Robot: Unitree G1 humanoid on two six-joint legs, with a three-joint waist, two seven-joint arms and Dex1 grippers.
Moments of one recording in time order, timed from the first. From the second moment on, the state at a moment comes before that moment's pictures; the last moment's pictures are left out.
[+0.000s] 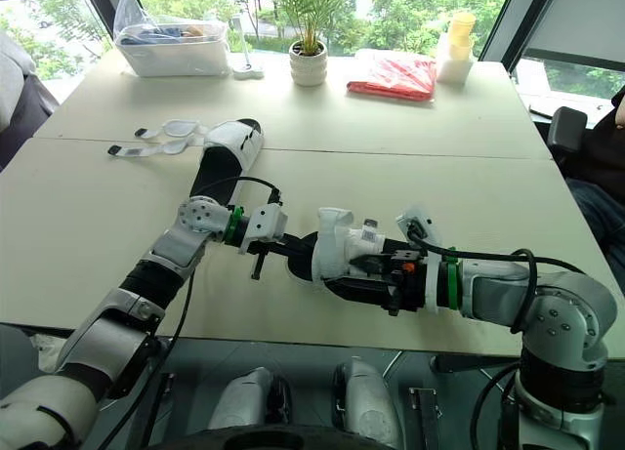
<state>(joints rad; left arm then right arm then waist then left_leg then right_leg) -0.68 0.38 -0.37 0.52 -0.08 -0.17 -1.35 -0.24 -0.50 -0.35 -0.58 1.12 1.55 0.49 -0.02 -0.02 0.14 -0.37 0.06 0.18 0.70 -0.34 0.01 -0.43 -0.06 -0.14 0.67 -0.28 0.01</state>
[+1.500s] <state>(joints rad) -0.67 0.39 -0.37 0.50 -0.07 -0.18 -1.34 -0.09 -0.57 -0.16 -0.41 1.54 1.22 0.00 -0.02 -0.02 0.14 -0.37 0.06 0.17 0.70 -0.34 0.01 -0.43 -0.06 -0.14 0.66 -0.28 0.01</state>
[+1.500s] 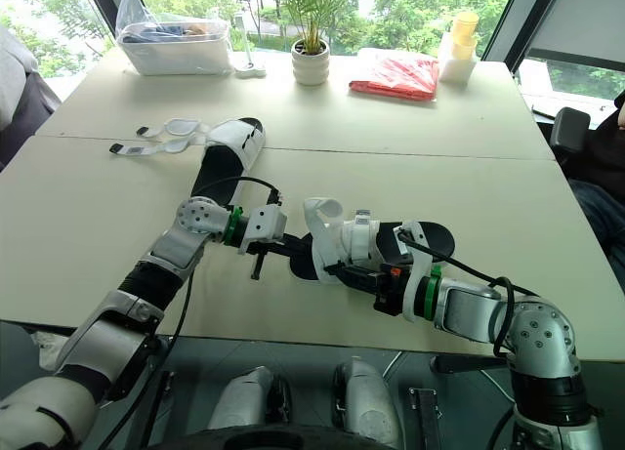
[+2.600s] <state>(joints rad) -0.69 0.36 -0.37 0.53 -0.06 -0.21 -1.35 0.43 -0.86 -0.27 -0.86 1.50 1.02 0.26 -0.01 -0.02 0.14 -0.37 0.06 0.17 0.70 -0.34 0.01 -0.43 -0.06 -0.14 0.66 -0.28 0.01</state>
